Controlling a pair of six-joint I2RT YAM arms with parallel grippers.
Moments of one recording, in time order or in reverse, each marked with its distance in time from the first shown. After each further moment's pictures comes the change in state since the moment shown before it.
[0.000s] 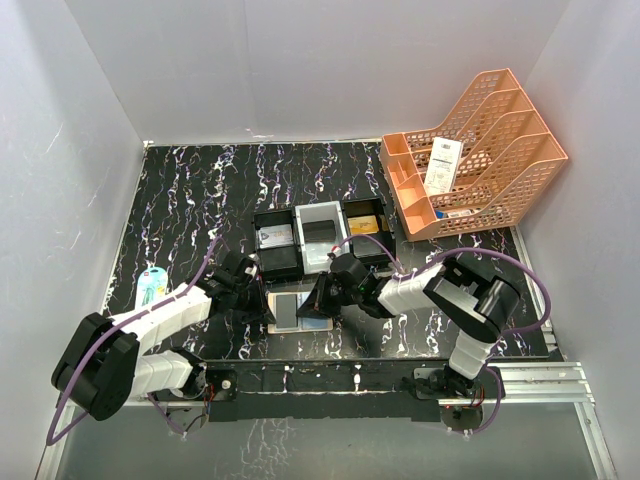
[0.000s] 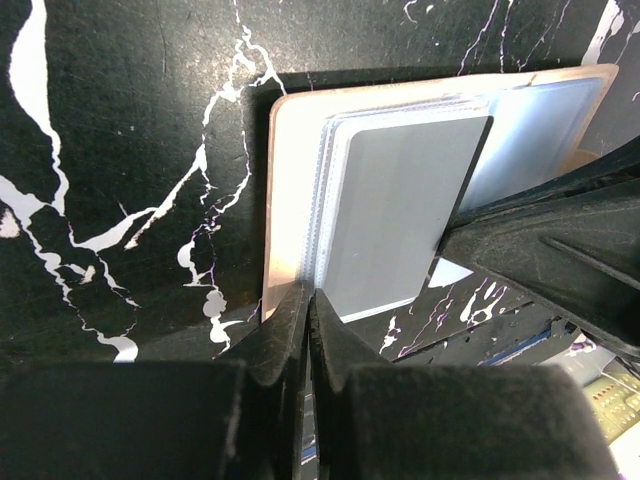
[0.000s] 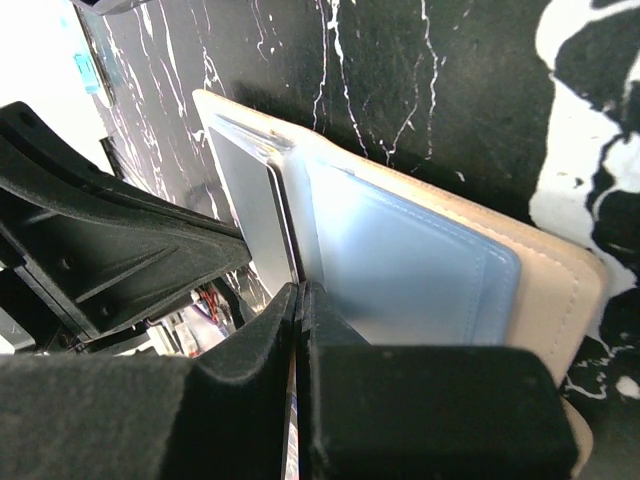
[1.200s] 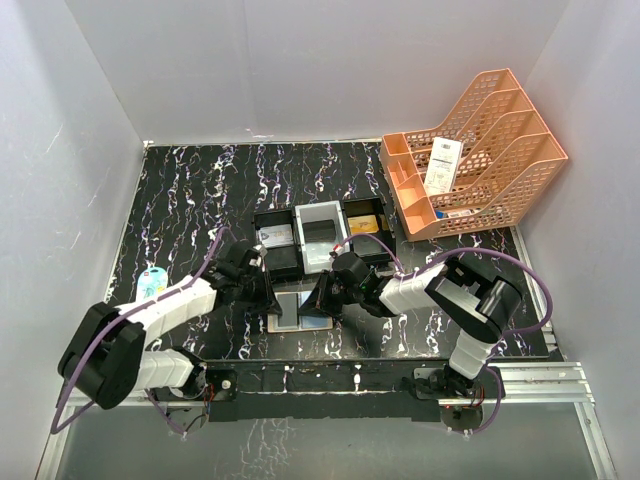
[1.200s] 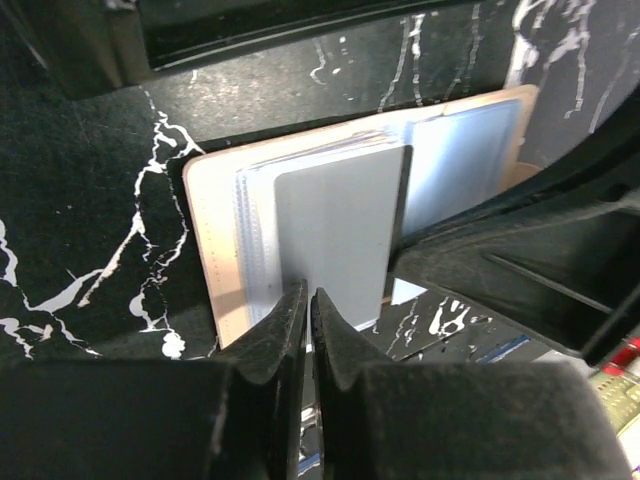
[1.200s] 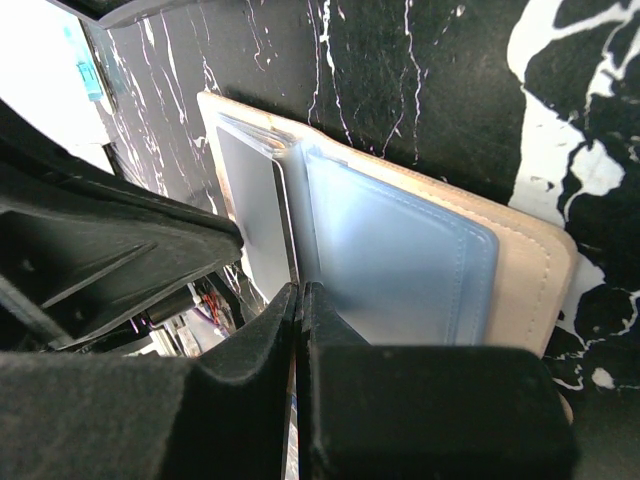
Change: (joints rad) left arm -0.005 0.047 0.063 0.058 0.017 0.035; right arm -0.017 -0.010 -0.007 -0.006 -0.005 0.000
